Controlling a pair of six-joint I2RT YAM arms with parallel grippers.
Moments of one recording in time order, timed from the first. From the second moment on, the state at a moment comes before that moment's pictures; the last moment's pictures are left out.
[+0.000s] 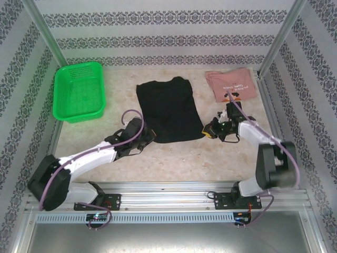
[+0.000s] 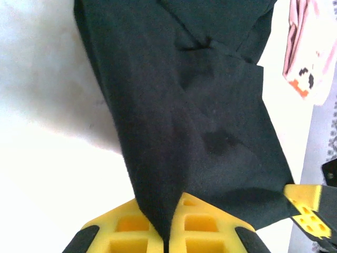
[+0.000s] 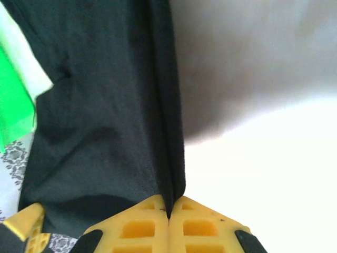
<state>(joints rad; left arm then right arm) -0.68 1.27 0.70 -0.16 -0.03 -1.22 0.08 1.41 0.80 -0.52 -0.68 0.73</state>
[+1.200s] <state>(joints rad) -0.46 1.27 0.94 -0.48 0.07 -1.19 0.20 1.55 1.25 -0.80 -0.59 0.80</state>
